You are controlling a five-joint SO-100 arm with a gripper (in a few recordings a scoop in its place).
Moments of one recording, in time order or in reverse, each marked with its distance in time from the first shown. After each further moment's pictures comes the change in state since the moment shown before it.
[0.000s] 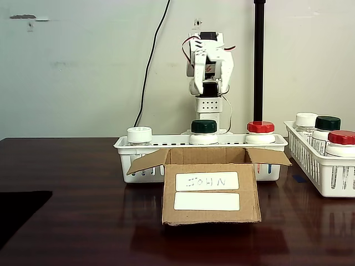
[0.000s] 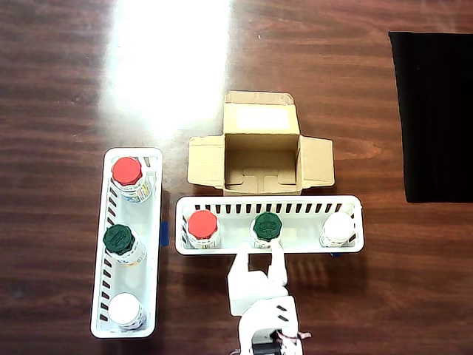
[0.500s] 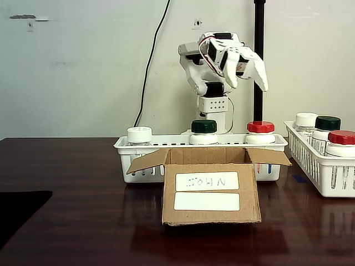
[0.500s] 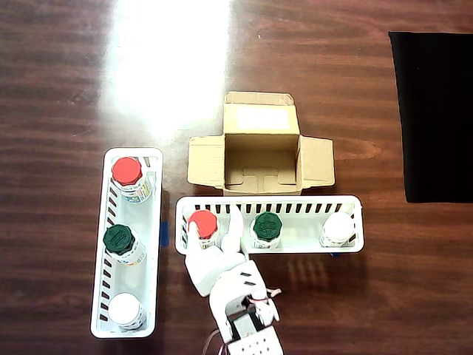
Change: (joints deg) arm -14.9 -21.4 -1.8 -28.0 -5.9
